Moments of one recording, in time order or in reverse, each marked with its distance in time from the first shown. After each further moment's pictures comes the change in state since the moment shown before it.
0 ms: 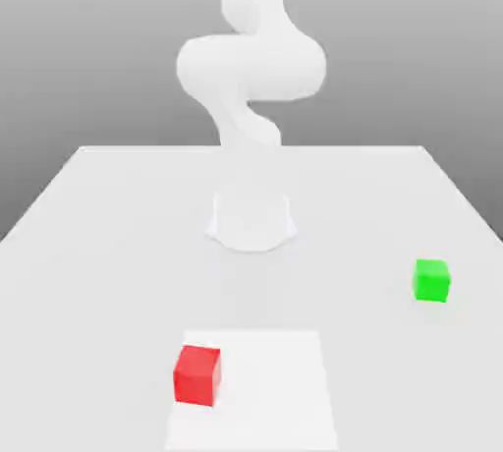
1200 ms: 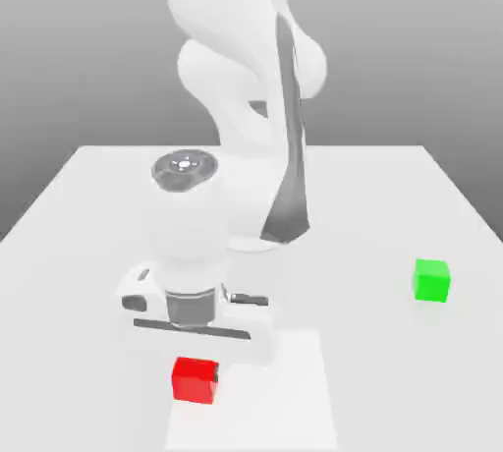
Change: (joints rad) arm -0.092 0.942 -0.046 -0.311 0.050 0.536 -0.048
